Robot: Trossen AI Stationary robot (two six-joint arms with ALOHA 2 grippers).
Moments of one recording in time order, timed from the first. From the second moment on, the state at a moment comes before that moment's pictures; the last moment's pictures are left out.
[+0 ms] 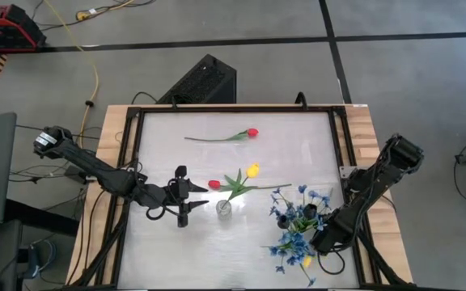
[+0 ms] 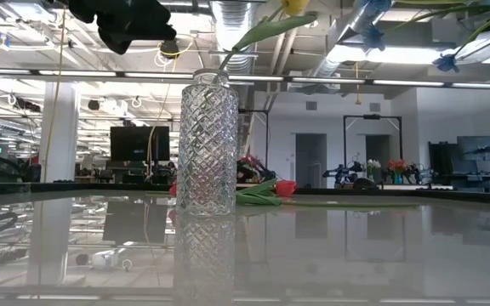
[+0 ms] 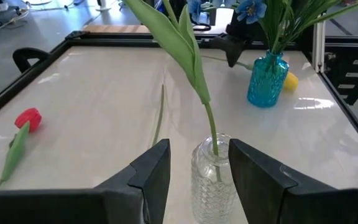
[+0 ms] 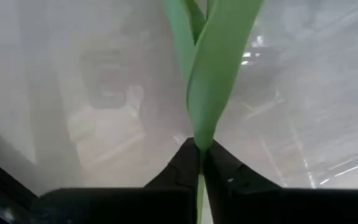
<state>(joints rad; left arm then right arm) -0.45 1.15 0.67 0.10 -0.53 -0.21 0.85 1.53 0.81 -0.90 0.07 -0.22</state>
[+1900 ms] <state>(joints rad) -0.45 1.15 0.67 0.06 -0.66 -0.02 0.23 1.51 1.50 -0.02 0.13 -0.02</state>
